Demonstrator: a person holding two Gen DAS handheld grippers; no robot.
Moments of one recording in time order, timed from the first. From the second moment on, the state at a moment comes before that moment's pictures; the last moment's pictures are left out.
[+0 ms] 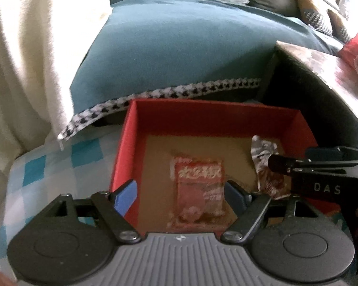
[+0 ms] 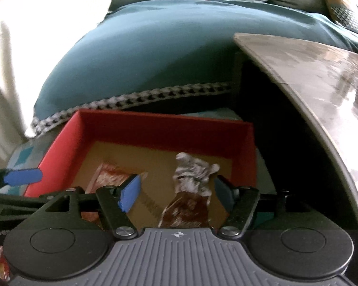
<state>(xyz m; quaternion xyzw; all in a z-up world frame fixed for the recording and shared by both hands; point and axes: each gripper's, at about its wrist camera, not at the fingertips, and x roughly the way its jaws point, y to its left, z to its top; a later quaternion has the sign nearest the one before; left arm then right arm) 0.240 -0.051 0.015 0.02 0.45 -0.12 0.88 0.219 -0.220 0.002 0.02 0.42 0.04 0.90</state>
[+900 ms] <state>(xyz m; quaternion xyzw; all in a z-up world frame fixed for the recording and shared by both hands) 0.150 0.063 -0.009 0.03 0.51 -0.08 0.86 0.131 -0.156 -0.013 -0.01 0.46 0.12 0.88</state>
